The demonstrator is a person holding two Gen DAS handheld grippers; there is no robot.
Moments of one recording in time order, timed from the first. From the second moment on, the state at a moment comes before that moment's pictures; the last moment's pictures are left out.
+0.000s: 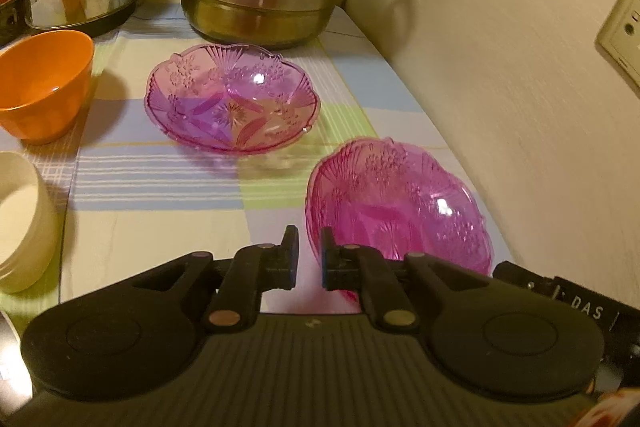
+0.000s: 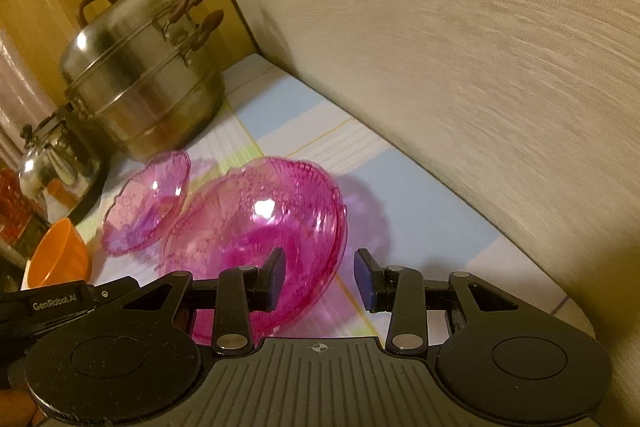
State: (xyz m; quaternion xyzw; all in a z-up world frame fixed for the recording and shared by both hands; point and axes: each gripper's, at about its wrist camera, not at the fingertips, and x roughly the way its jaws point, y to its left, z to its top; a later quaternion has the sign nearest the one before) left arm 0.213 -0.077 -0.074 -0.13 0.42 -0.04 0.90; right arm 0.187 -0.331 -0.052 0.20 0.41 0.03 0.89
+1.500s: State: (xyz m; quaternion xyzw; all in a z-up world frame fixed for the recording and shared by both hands) left arm 0.105 -0.033 -0.020 -0.15 0.39 0.01 0.91; right arm 0.111 -0.273 0.014 0.11 0.42 0.09 0.90
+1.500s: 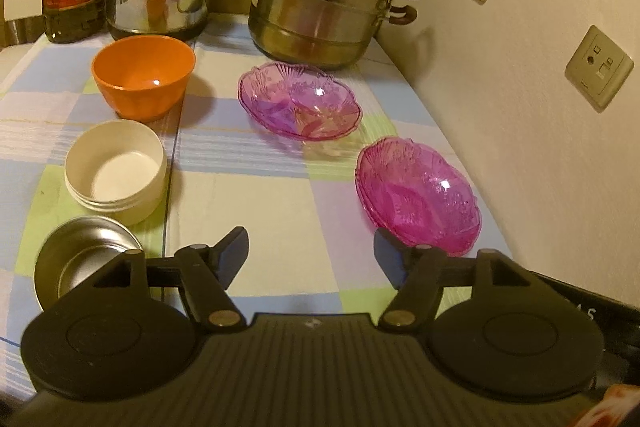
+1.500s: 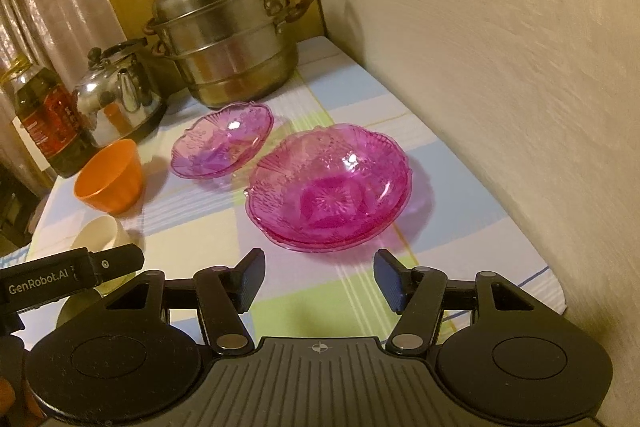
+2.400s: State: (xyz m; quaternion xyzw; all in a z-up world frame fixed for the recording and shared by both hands) left arm 0.168 0.013 -0.018 -0.18 0.37 0.04 0.91; right arm 0.182 -0.245 0.031 0.11 0.40 0.14 0.90
